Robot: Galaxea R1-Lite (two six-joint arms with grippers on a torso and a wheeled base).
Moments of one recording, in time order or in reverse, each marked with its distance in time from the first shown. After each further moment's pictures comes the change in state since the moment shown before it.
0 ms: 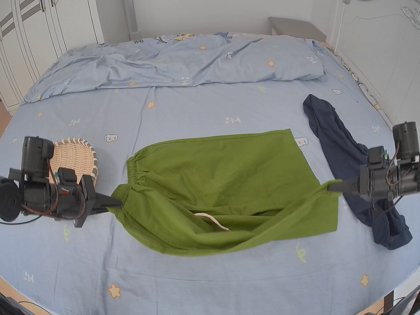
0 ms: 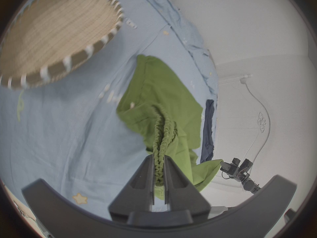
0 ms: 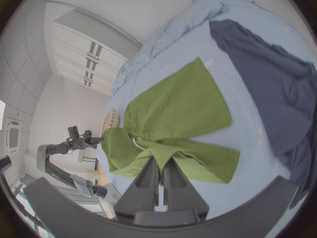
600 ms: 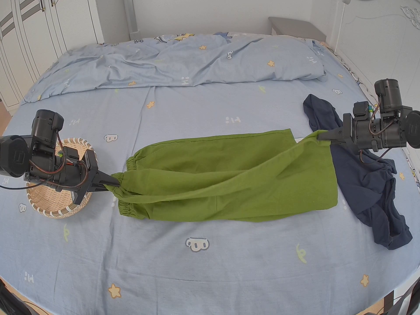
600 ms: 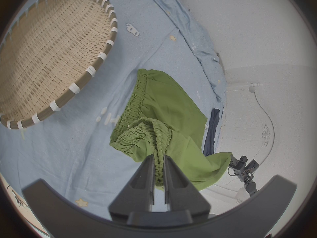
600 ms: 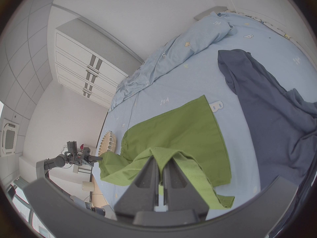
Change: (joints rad) left arm 0.054 0.156 -0.354 0.304 -0.002 0.004; right arm -0.009 0.229 -0.479 0.121 -0.050 0.057
